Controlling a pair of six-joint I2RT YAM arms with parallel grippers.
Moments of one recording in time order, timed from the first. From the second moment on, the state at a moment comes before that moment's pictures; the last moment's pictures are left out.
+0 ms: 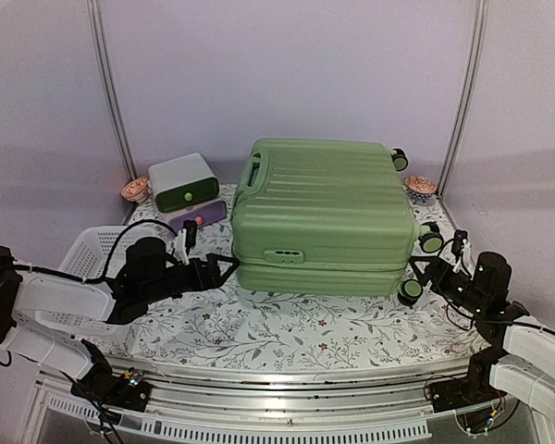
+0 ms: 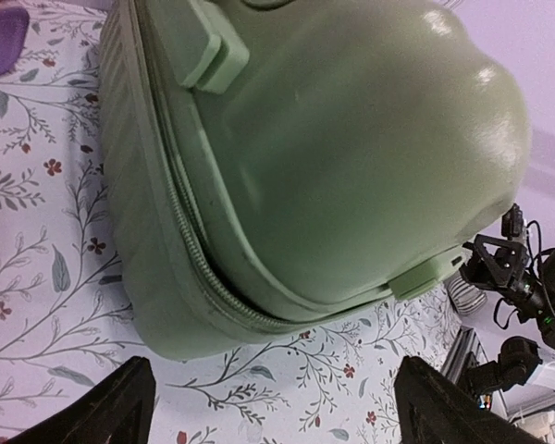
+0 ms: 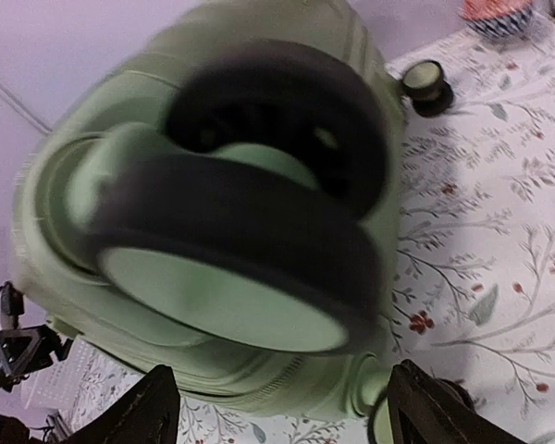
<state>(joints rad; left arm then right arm) -0.70 1.29 0.39 0.61 0.12 -0.69 0.21 0.70 0.16 0.23 -0.25 0.64</state>
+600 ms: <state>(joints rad) -0.70 1.20 0.43 0.58 0.05 -0.57 0.21 0.75 0.19 0.52 -0.46 0.49</state>
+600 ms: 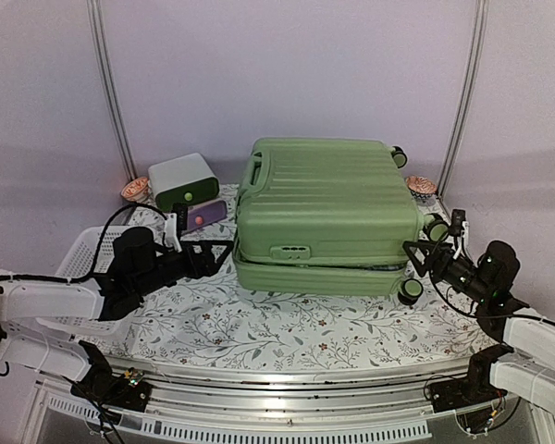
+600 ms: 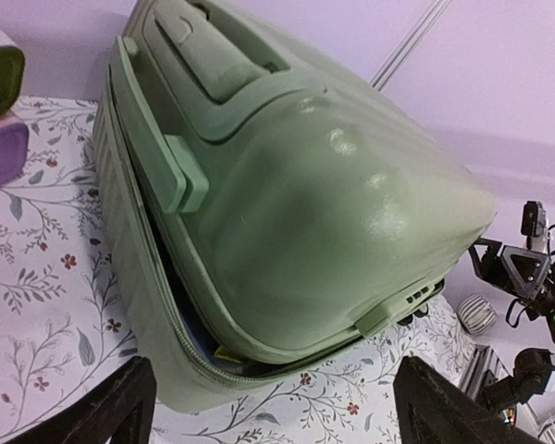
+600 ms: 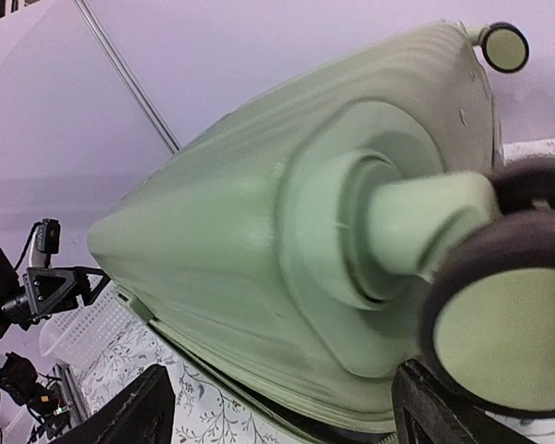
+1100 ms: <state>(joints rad) -0.71 1.10 0.44 0.53 0.02 -0.41 0.21 0.89 0.50 0.68 -0.45 0.46</state>
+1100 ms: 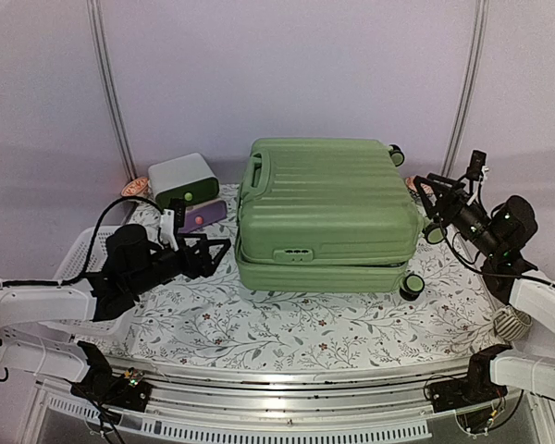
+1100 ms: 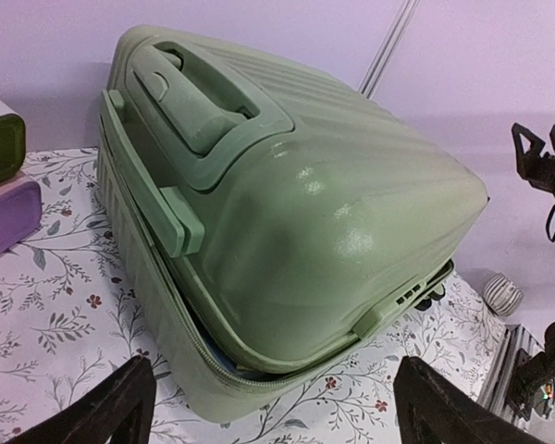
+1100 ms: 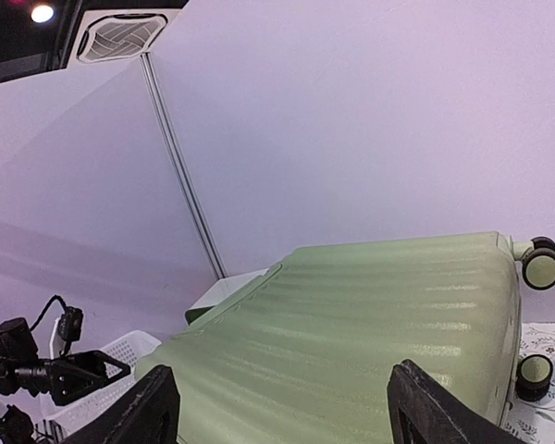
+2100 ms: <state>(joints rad) -0.71 1.12 0.47 0.49 0.08 -0.36 0.21 0.66 0.45 -0.11 -0.22 0.96</state>
